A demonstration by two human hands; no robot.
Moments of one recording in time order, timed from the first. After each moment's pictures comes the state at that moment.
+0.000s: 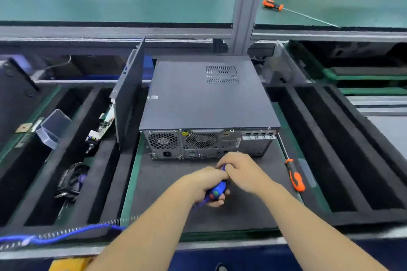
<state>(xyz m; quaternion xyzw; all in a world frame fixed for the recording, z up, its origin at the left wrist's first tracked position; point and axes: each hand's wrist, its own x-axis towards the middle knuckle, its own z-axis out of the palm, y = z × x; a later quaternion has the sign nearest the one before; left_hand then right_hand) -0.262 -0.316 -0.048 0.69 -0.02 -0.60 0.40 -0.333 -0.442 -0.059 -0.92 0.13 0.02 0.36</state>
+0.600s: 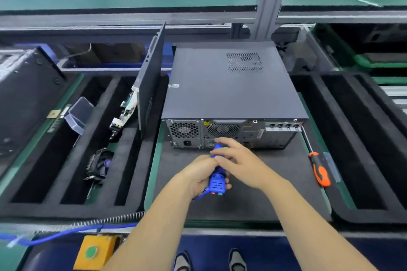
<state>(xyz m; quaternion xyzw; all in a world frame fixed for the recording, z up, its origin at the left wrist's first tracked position) -0.242 -0.265 -0.054 0.59 0.03 -0.54 0.60 -0.315 -0.396 -0.052 -0.88 0.07 0.04 0.48</state>
